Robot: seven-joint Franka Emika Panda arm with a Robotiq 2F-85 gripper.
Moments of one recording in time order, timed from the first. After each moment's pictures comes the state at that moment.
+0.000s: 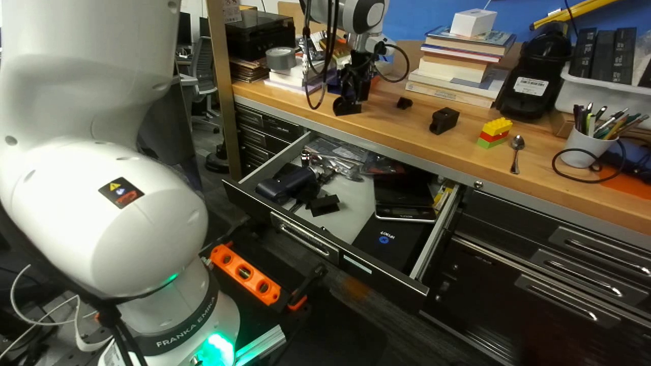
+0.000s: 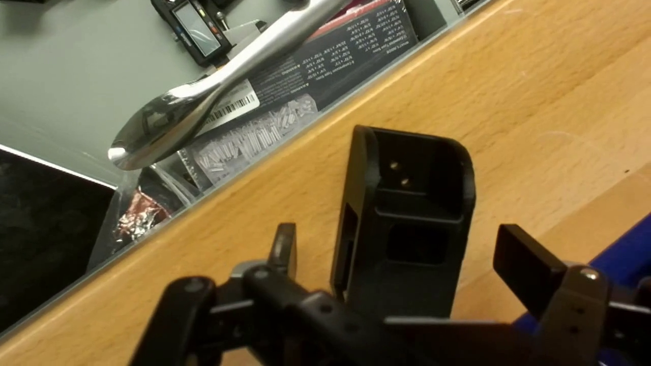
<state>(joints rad) 0.11 0.51 0.05 -1.68 0.14 2.18 0.61</state>
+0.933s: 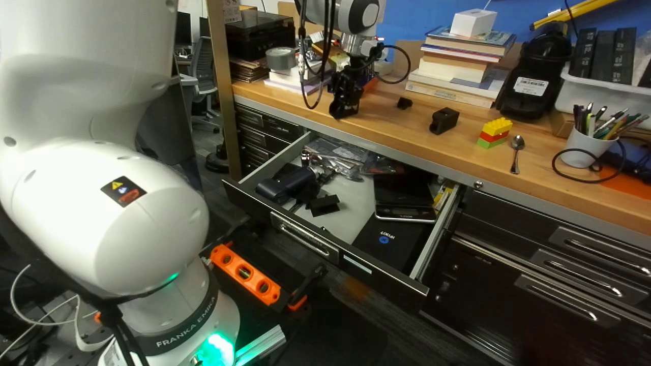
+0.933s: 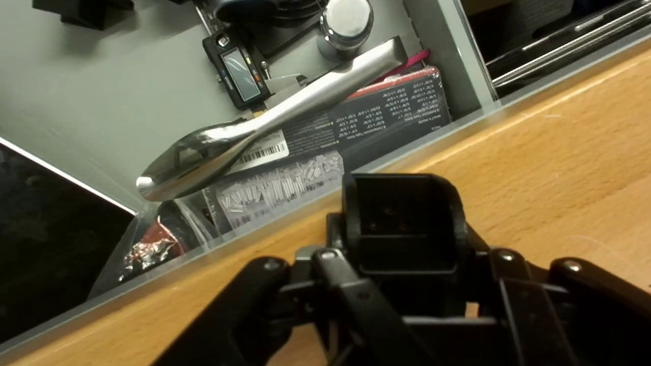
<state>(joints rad) 0.13 0.50 0.05 -1.69 0.14 2.08 0.49</state>
